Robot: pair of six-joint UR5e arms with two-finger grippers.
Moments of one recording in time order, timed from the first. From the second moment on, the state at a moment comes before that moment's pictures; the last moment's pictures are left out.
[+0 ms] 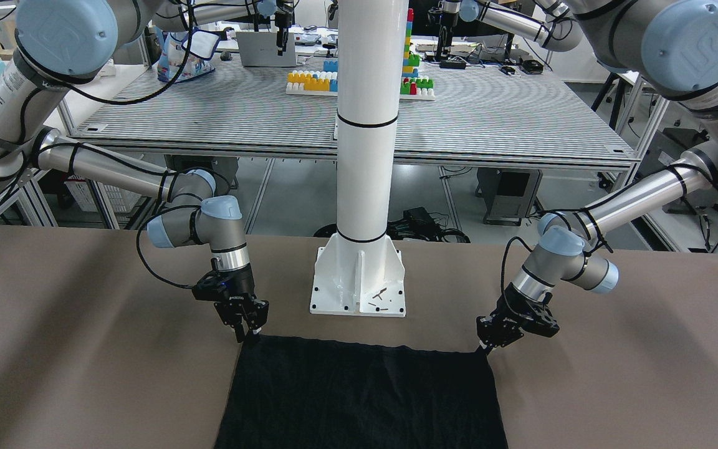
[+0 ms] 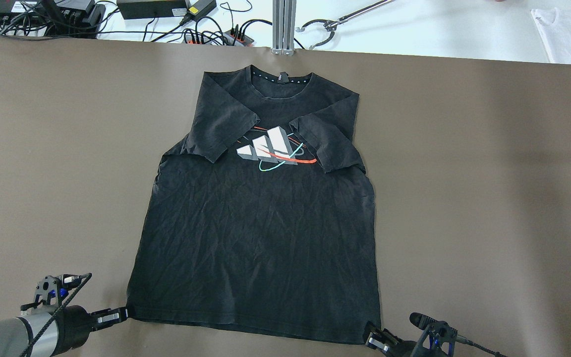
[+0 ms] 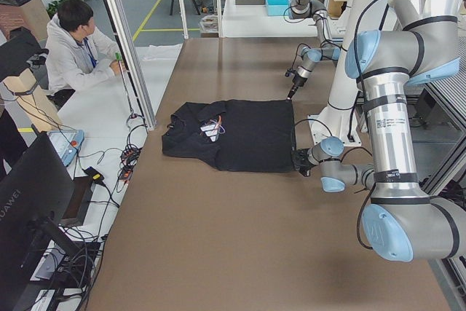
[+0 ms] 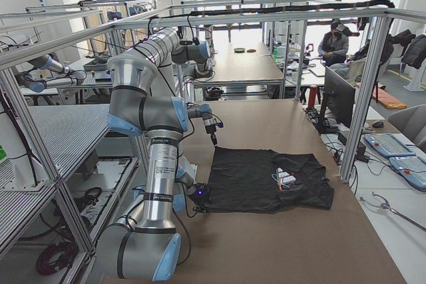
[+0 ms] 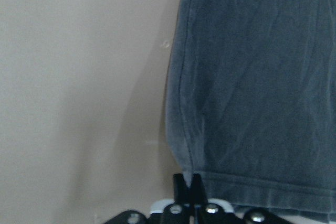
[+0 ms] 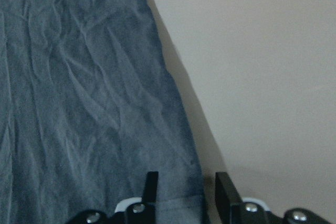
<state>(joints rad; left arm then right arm) -0.15 -1.40 -1.94 -2.61 -1.40 -1.70 -0.02 -1.62 2.05 -1.02 1.09 1.95</state>
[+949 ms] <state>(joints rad) -0.16 -1.40 -1.96 -2.60 -1.41 -1.70 -0.04 -1.62 2.08 -1.05 1.08 1.94</state>
